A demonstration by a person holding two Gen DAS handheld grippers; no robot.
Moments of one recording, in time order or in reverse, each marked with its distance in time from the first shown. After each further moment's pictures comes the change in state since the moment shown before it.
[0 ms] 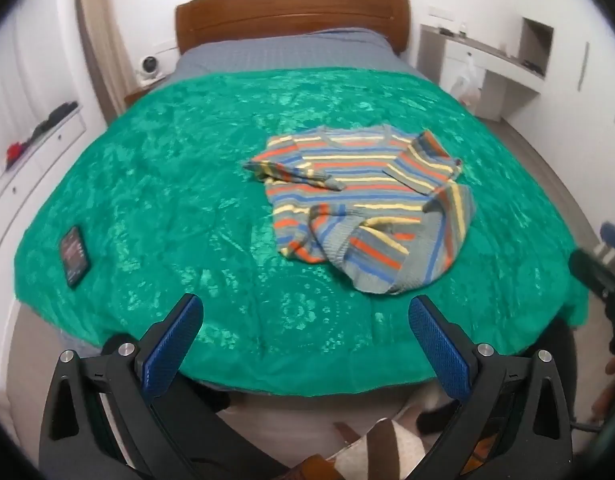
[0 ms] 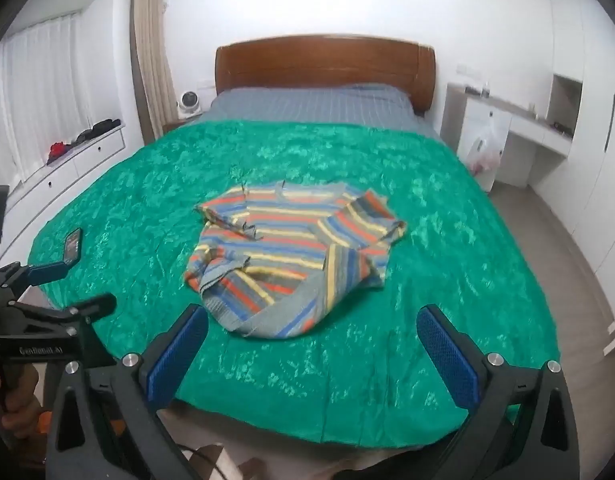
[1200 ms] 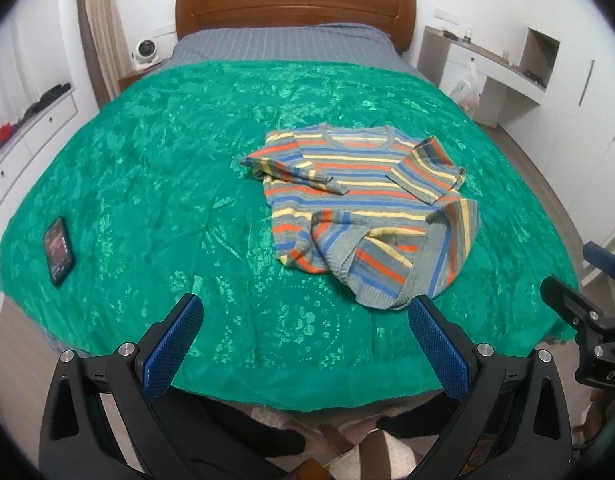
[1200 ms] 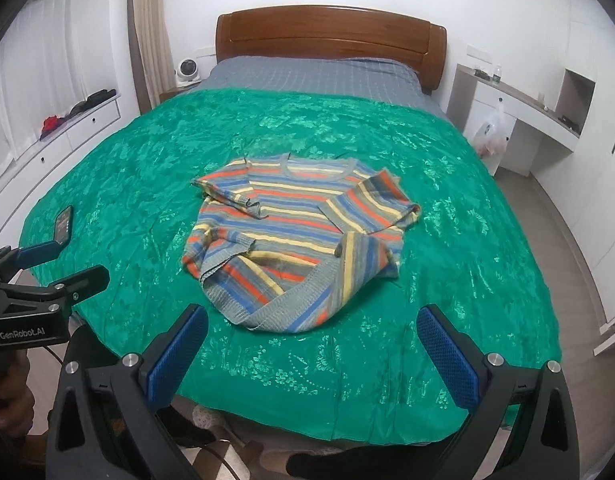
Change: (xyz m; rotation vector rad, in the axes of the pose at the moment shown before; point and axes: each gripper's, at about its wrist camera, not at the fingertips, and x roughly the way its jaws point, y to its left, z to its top) left arm 0.030 0.020 0.019 -0.050 0.049 -0.070; right arm 0.034 0.020 0.023 -0.027 0.088 -0.013
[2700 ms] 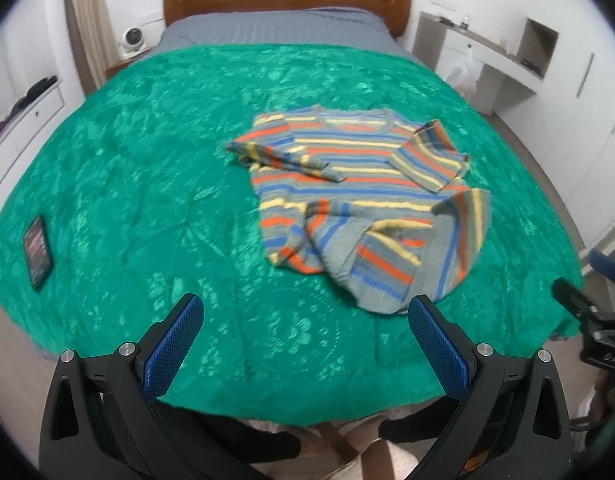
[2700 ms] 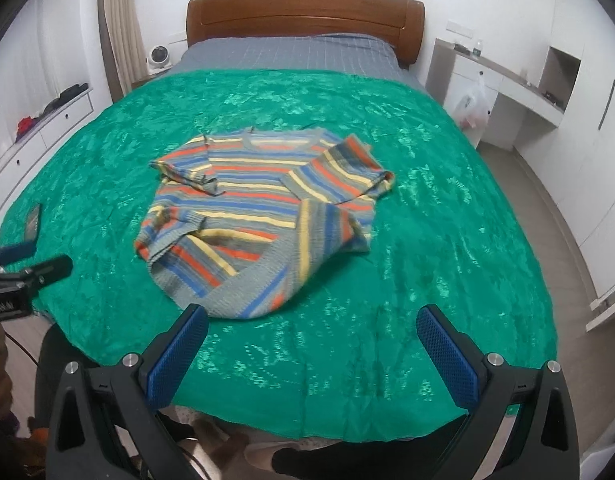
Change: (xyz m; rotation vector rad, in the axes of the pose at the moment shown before) left arm 0.041 -0.004 0.008 0.027 0.042 -0.038; right arm 0.039 -0.041 -0.013 0.033 0.070 -0.089
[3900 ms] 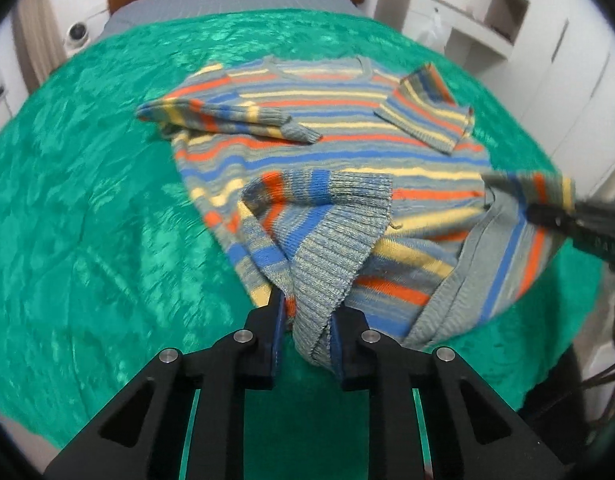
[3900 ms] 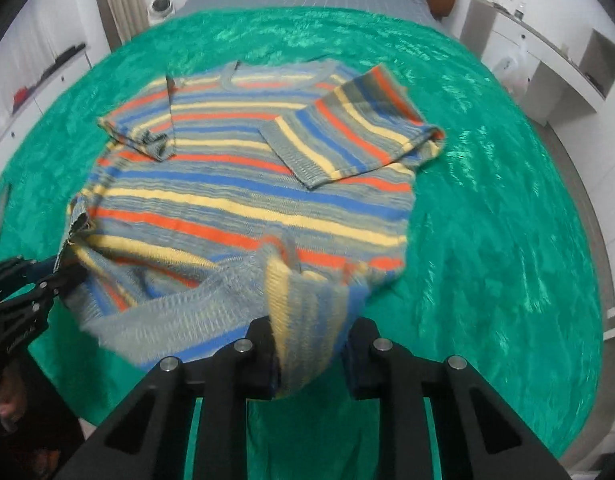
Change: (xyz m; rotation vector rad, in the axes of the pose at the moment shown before) left arm 0.126 0.001 0.004 0.077 0.073 -0.131; right arm 0.144 -0.020 0.030 -0.005 0.183 0.101
